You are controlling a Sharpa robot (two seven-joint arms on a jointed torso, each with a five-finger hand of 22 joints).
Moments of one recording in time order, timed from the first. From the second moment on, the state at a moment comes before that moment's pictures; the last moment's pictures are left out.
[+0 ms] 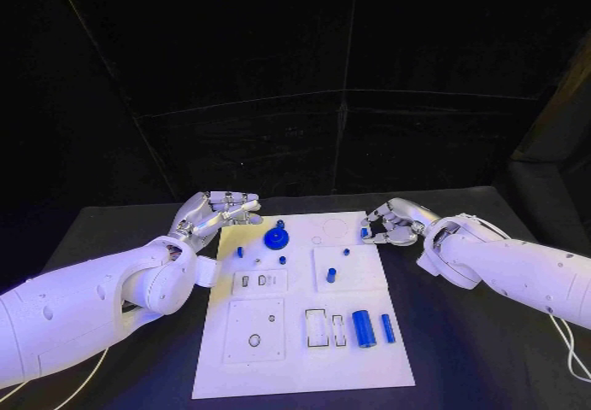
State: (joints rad) left arm 1.18 -0.82 -0.05 1.44 -0.09 -0.28 0.55; left_hand 1.35 0.08 0.06 -0.09 0.06 1.01 0.21 0.07 0.07 1.10 0.15 0.08 0.07 1.17 0.10 0.12 0.19 0.18 0.99 0.22 0.22 0.07; right arm 1.17 -0.81 -0.02 1.21 -1.15 -0.34 0.16; right_hand 1.42 -0.04 0.03 0.07 0.22 0.96 0.15 0.07 0.07 1.45 0.06 1.34 1.31 1.47 -0.02 1.51 1.31 0.09 1.42 0.09 1.42 1.22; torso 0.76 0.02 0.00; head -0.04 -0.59
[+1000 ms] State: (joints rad) left arm 1.18 -0.82 -0.05 1.44 -0.09 -0.28 0.54; left_hand 1.35 0.08 0.06 -0.09 0.06 1.01 0.21 0.07 0.07 1.10 0.15 0.08 0.06 1.17 0.10 0.12 0.19 0.18 0.99 0.22 0.22 0.07; right arm 1.16 -0.79 -0.02 1.19 -1.15 -0.33 0.14; right_hand 1.42 0.00 0.12 0.02 0.19 1.07 0.12 0.10 0.07 1.46 0.04 1.35 1.31 1.46 -0.03 1.51 1.31 0.09 1.43 0.08 1.42 1.22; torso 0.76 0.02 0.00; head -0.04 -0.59
